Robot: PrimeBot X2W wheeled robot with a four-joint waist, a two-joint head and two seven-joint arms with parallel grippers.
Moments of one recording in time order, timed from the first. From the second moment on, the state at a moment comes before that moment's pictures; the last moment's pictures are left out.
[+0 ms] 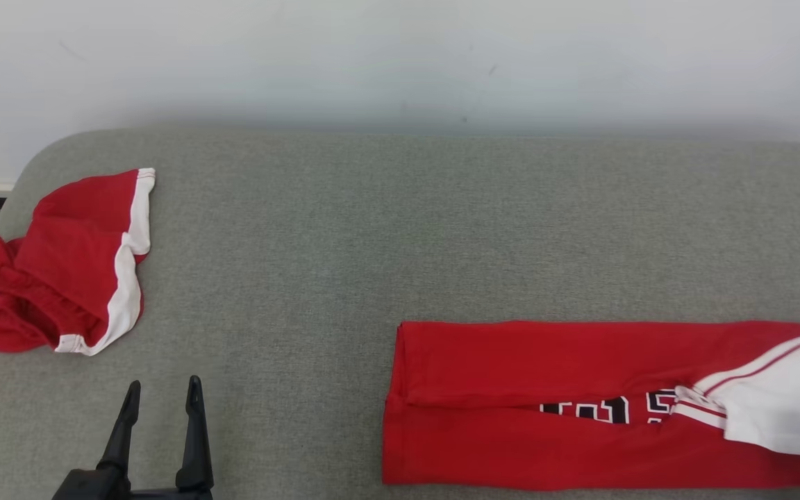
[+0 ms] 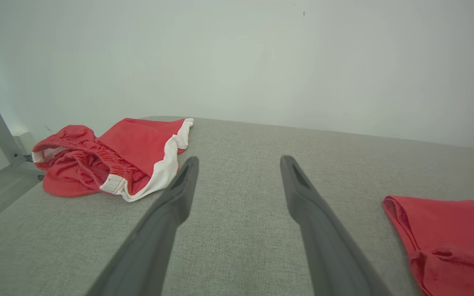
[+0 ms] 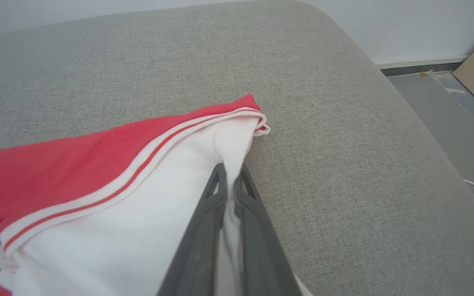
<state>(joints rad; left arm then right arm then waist) -0.01 0.07 0.03 0.12 -0.18 -0.09 -0.26 -0.25 -0.48 -0.11 0.68 0.43 0.13 0.10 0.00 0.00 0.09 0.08</state>
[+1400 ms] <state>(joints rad) -0.06 0.05 -0.03 0.20 -0.19 -0.12 -0.26 -0.15 -0.05 0.28 0.20 0.45 0.13 0.17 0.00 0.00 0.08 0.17</state>
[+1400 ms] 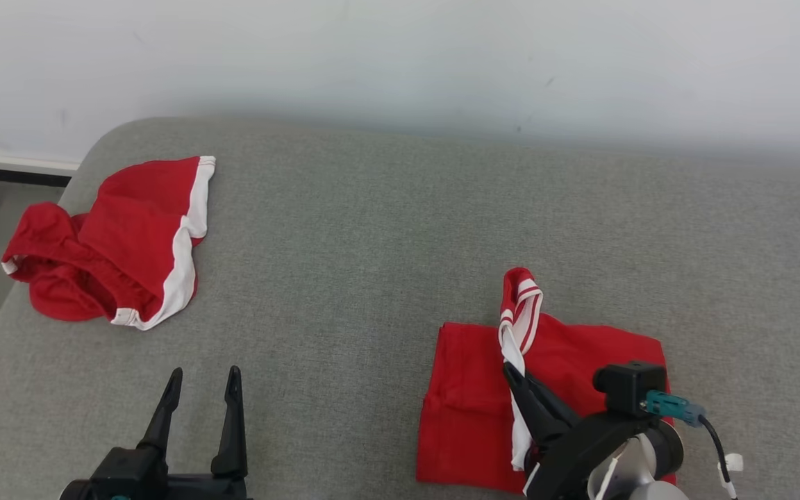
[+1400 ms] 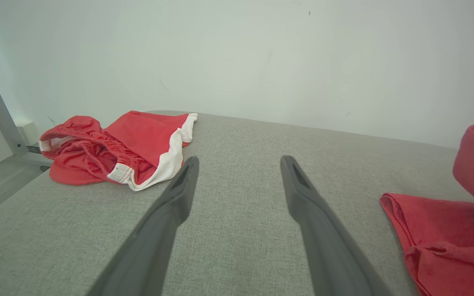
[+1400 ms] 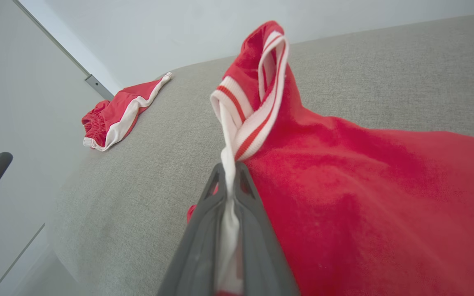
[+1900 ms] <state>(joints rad) -0.09 0.05 -0.07 0.22 -0.21 -0.11 -0.26 -0.26 -0.05 0.38 0.38 0.52 0.13 0.07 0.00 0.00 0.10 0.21</state>
